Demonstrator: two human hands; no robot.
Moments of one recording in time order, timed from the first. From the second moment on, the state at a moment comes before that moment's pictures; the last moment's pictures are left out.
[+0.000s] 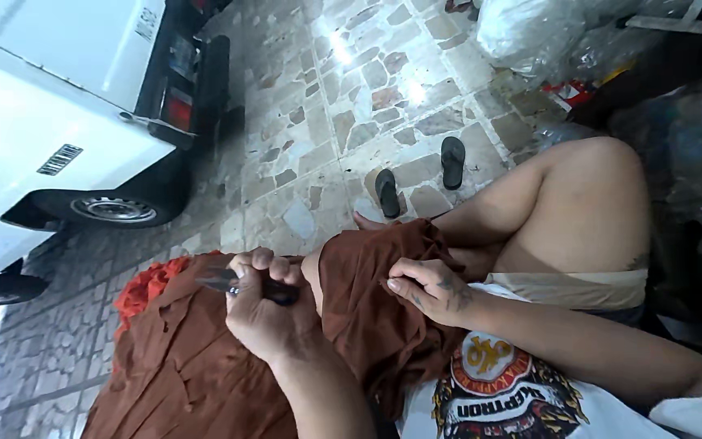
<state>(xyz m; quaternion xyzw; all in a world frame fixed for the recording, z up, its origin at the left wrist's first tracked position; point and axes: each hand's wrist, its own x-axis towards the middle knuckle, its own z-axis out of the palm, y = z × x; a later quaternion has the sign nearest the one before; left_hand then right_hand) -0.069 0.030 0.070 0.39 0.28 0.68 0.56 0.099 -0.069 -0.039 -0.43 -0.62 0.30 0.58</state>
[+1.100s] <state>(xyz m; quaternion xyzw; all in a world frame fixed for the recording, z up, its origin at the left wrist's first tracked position) -0.078 0.009 0.019 0.71 0.24 0.40 0.52 0.106 -0.094 -0.018 -0.45 -0.61 0.38 0.54</state>
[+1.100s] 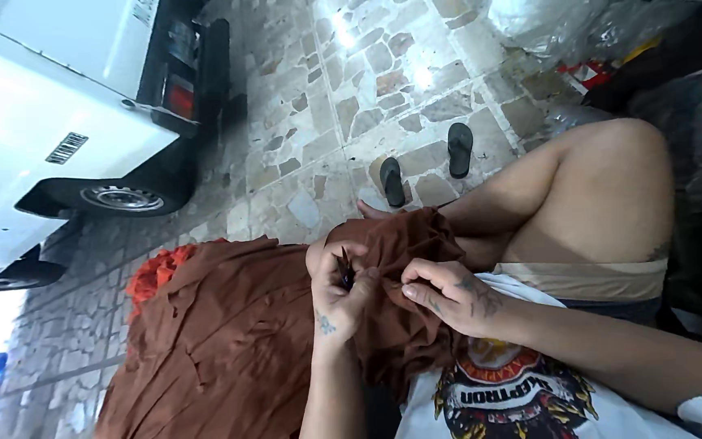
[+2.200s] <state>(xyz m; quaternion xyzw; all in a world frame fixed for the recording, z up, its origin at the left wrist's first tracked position) -0.087 0.013 0.014 0.70 0.27 0.45 0.49 0.088 -0.068 -0.029 -0.45 -0.66 0.20 0.57</state>
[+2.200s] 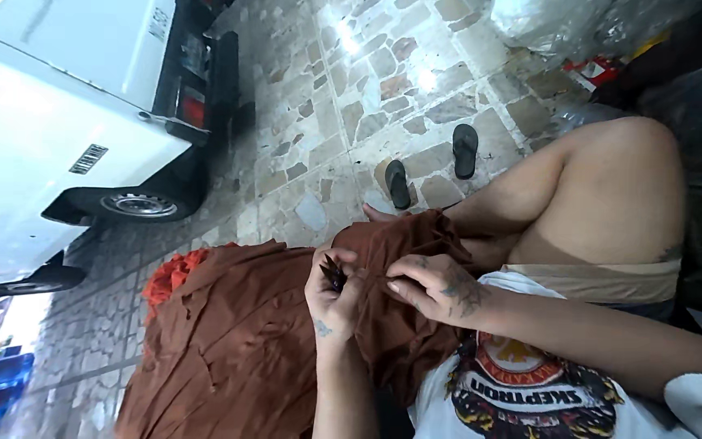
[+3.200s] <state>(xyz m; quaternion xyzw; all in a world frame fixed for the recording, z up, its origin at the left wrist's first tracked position) -0.095 -0.003 -0.018 0.65 0.29 0.44 0.55 0.123 -0.082 -0.039 -0.52 -0.71 0.21 0.42</state>
